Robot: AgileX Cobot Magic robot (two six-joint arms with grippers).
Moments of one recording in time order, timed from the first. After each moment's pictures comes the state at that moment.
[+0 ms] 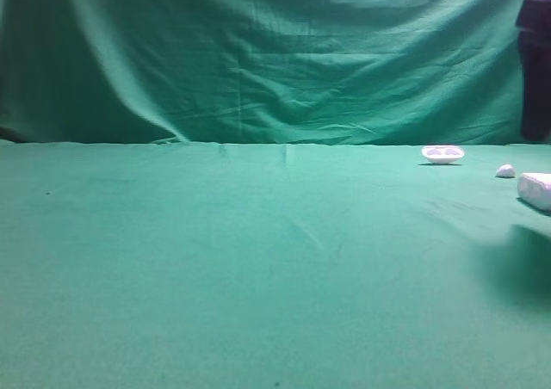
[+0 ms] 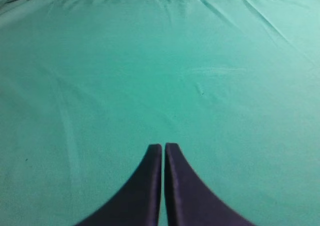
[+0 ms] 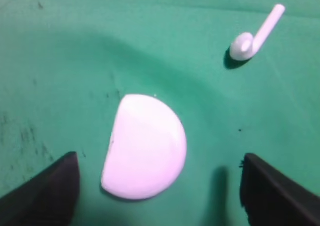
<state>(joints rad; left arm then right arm) -0.09 -0.01 0.02 -0.06 0.35 0.04 0.14 1.68 -0.92 0.07 0.60 -0.11</state>
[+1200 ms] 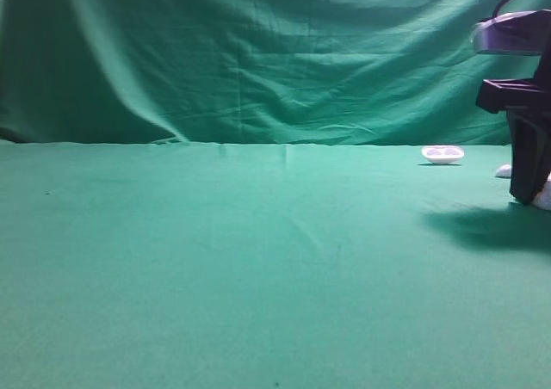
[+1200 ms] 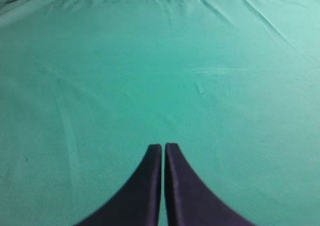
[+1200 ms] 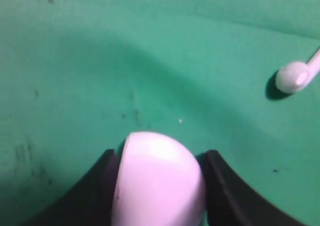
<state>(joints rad) -0.09 -0.01 0.02 -0.06 0.35 0.04 0.24 1.76 -1.09 0.07 0.62 -0.16</state>
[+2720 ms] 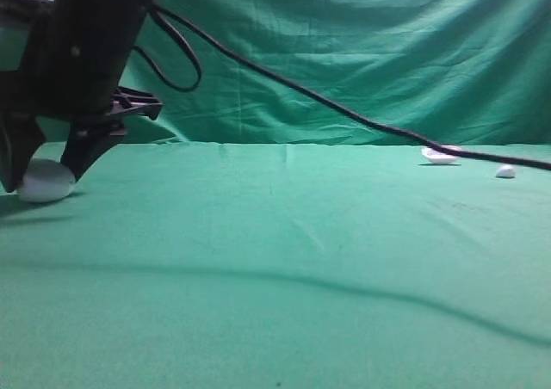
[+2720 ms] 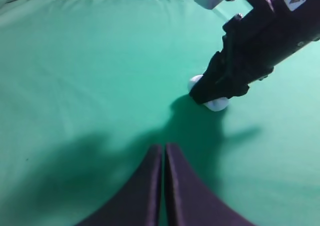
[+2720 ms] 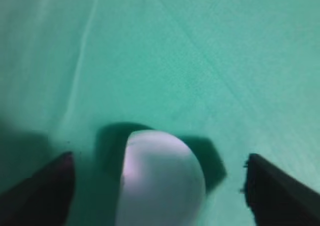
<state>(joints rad) -0.09 -0.01 0.02 -0.06 0.35 0.04 0.90 2.33 -2.04 0.07 0.75 -0.19</state>
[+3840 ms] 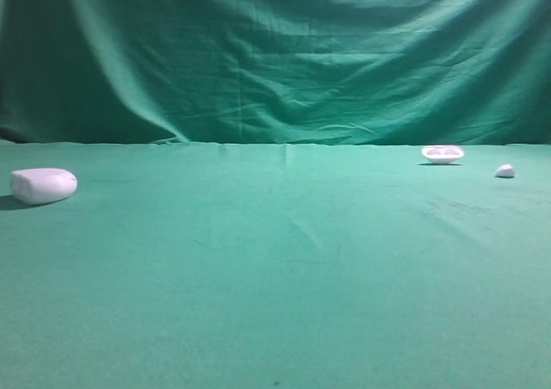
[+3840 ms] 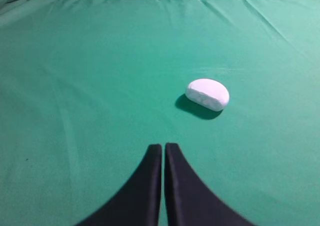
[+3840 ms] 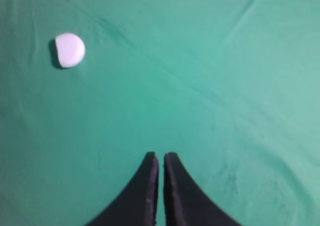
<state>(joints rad) -0.09 -0.01 0.02 -0.06 0.35 0.04 0.64 1.42 -1.54 0.00 1.11 -0.04</state>
